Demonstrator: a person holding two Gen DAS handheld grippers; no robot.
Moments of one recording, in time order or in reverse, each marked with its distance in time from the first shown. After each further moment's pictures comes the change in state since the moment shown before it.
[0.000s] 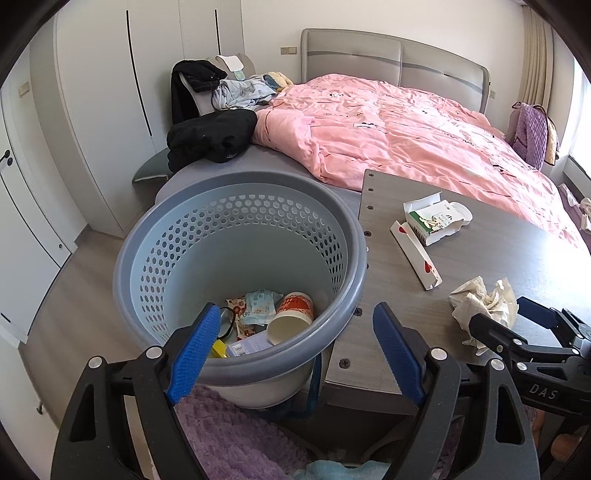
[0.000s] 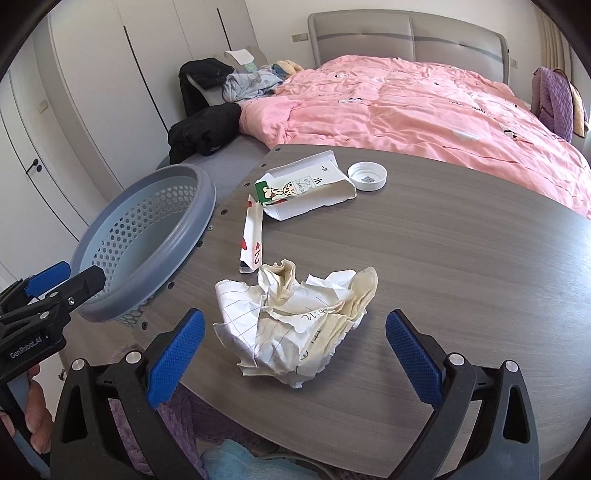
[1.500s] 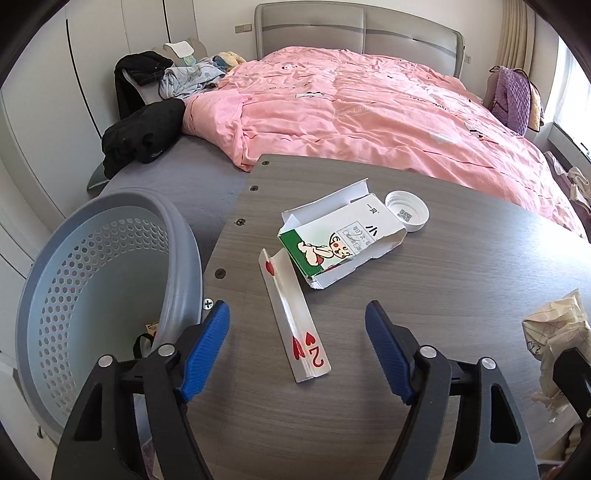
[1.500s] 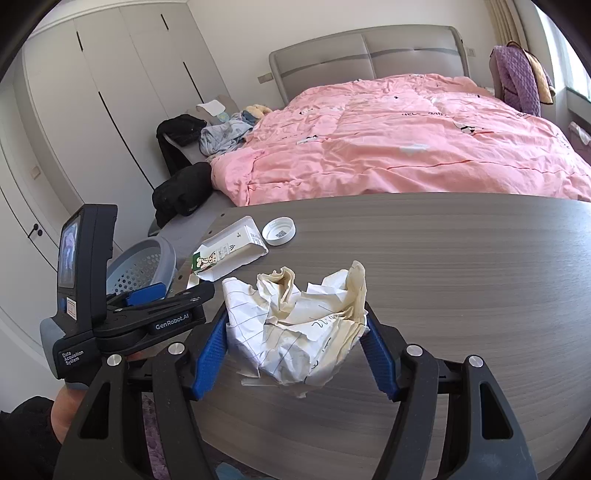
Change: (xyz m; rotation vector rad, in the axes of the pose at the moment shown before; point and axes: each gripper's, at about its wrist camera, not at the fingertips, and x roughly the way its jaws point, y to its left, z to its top) left arm 0.095 -0.129 0.049 0.098 0.108 -0.073; right arm -0.058 -0.099 0.006 0.176 -0.162 0.044
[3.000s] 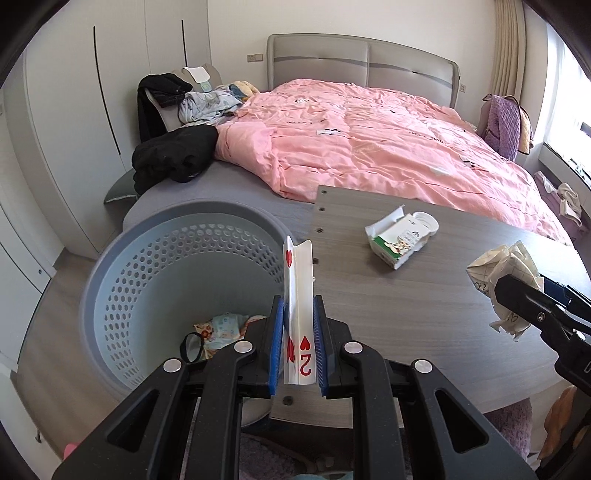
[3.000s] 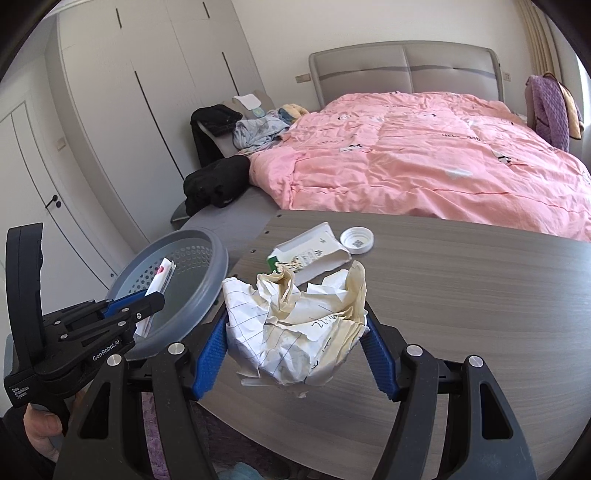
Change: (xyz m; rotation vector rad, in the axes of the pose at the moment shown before) left arm -0.095 0.084 -0.040 -0.024 -0.136 -0.003; right arm 0.008 0.085 0.010 -0.152 -0.002 0.071
